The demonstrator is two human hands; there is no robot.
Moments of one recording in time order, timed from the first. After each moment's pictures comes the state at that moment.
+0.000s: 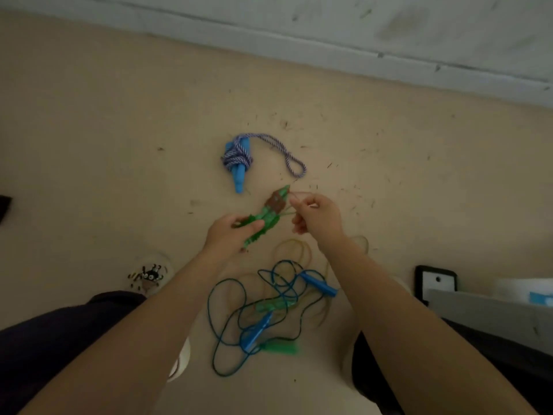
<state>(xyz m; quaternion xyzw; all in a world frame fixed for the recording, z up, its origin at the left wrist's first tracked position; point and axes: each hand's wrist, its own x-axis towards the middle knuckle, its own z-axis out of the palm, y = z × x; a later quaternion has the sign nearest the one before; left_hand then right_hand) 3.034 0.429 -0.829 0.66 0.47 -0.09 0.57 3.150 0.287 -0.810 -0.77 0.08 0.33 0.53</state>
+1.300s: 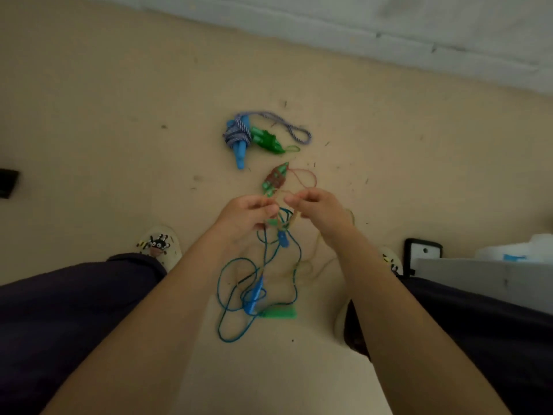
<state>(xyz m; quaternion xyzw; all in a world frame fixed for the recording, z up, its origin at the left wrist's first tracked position) 3.008 0.402 -0.782 0.62 0.34 -0.11 0.70 3.113 0.253 -0.791 -0.76 -0.01 0.38 0.53</state>
